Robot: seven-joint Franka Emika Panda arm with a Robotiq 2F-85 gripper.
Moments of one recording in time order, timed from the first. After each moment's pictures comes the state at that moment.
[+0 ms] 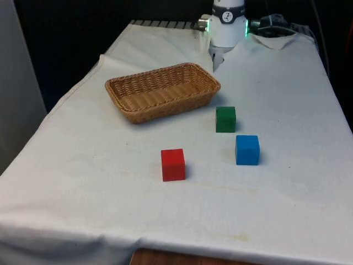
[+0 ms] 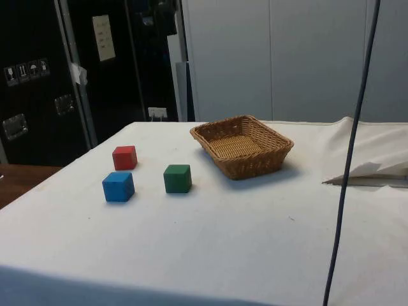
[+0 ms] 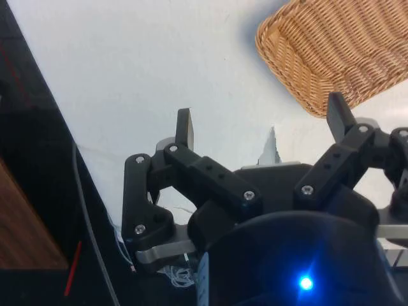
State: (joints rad) arm 0.36 0.06 -0.36 -1.86 0.05 1.84 -0.05
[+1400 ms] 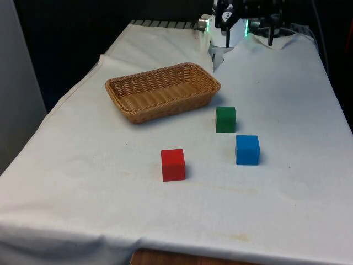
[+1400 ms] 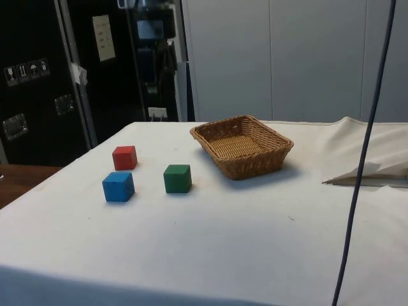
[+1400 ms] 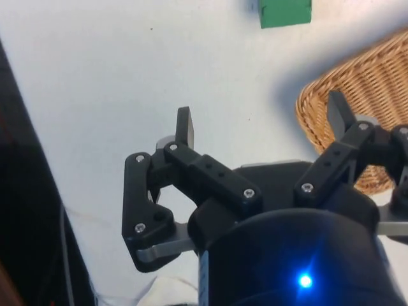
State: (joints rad) arm 0.35 0.09 -0.26 -2.14 0.05 2.25 -0.05
